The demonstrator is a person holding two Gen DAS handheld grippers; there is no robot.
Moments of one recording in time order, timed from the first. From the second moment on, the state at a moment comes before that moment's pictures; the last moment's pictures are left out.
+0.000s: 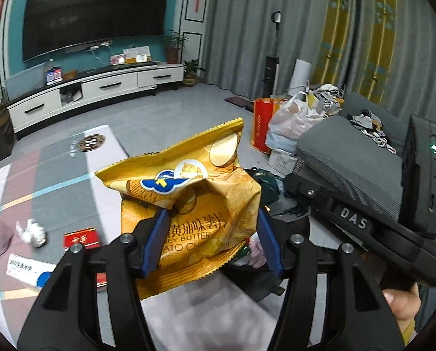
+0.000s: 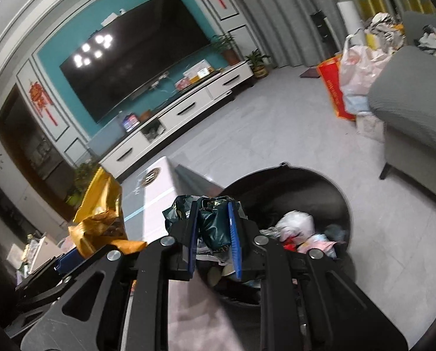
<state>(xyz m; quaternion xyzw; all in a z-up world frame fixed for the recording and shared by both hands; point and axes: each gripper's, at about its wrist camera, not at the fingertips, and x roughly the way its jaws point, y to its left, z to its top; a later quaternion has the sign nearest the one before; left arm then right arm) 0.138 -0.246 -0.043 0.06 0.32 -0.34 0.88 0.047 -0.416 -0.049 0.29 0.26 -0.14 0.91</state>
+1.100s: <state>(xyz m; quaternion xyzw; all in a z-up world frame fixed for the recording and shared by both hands) 0.163 -0.316 -0.097 0.05 0.39 -0.36 0.84 0.034 -0.480 -0.096 0.36 0.32 -0.23 0.84</state>
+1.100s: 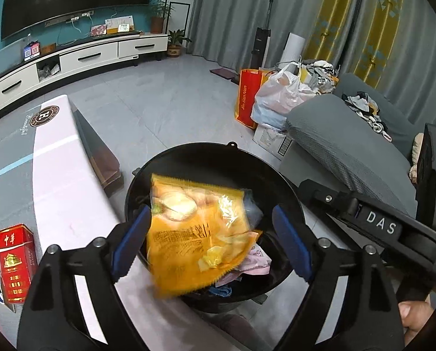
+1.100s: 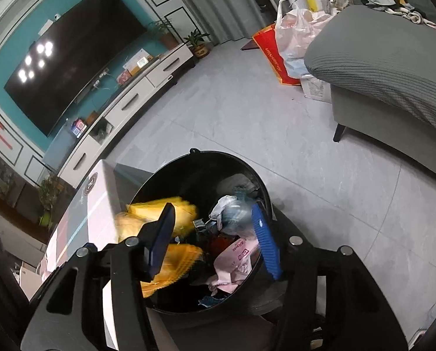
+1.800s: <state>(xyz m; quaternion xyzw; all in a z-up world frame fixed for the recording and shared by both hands) 0.148 -0.174 -0.077 -0.03 0.37 -0.29 0.88 0.071 -0.419 -0.078 0.30 0.32 -0.17 0.88</state>
